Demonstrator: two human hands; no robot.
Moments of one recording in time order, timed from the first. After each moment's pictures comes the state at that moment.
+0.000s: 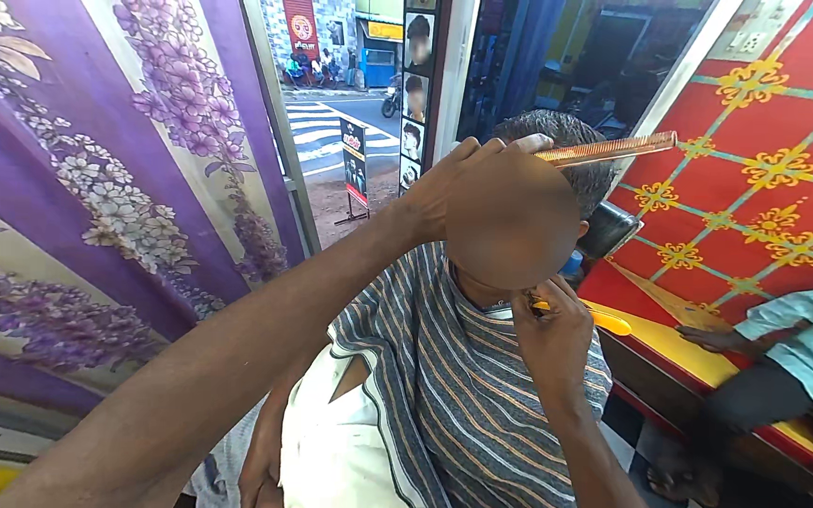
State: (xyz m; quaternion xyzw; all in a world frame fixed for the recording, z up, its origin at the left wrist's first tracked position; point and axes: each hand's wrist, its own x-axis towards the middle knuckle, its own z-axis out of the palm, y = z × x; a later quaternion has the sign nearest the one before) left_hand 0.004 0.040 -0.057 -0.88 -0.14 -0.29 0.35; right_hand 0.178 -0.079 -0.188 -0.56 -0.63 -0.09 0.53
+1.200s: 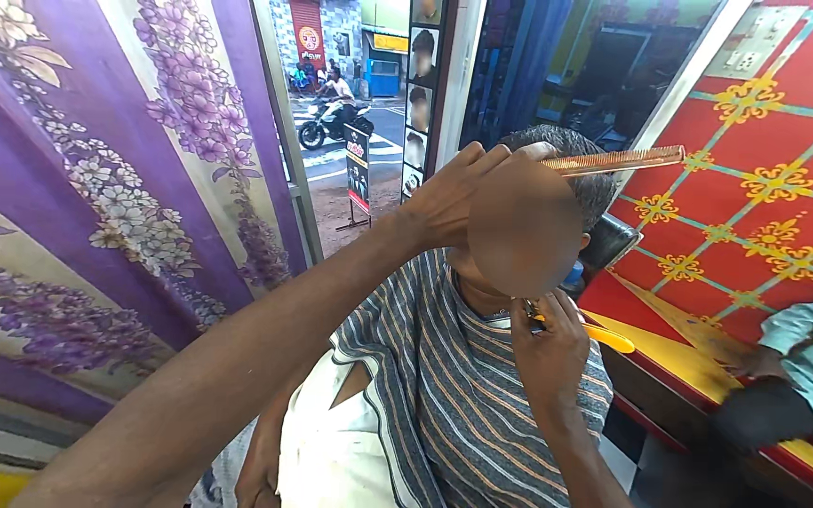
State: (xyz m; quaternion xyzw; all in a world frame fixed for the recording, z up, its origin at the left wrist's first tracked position) left_hand 0.003 0.031 -0.047 -0.88 -0.16 -0.28 0.35; right_hand 0.174 -0.077 -0.201 -0.55 -0.62 -0.16 0.53
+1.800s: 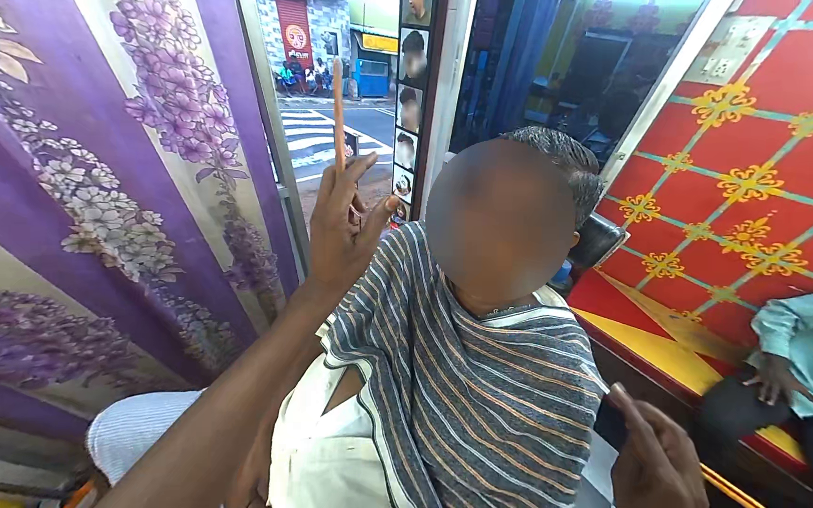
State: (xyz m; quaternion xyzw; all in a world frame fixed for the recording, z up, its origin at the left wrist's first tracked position) left_hand -0.091 0.008 -0.124 -0.69 -0.37 -0.62 0.02; right_hand 0.282 -0.200 -0.259 -0.61 -0.64 -0.20 0.42
